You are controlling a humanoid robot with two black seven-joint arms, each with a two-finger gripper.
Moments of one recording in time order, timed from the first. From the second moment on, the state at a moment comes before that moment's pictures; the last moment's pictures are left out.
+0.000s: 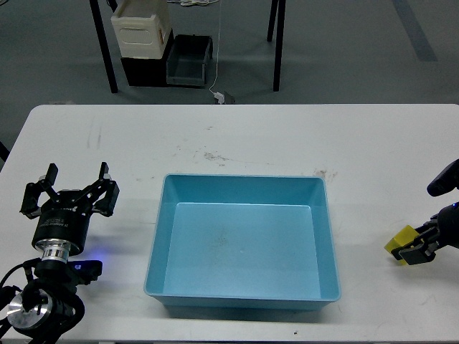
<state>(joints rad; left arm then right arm) 0.10 0.30 -1.10 -1.54 -0.51 -0.35 -0.44 1.12 -0.82 -0.22 1.21 -1.85 0.49 0.49</state>
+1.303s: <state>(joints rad) 0.10 0.30 -1.11 -1.54 -0.51 -0.35 -0.49 1.77 -0.36 -0.42 1.33 -1.73 0.49 0.49</state>
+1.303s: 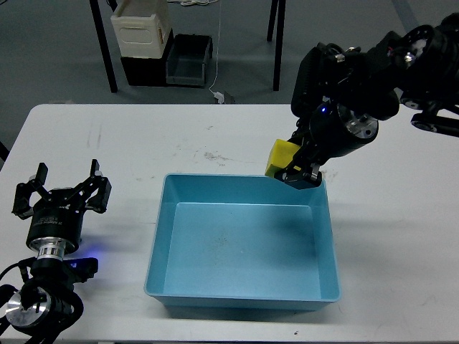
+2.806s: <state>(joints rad) 0.02 0.43 -1.14 -1.52 -0.50 -0.34 -0.49 1.47 -0.30 0.10 1.10 -1.57 0.47 0.49</state>
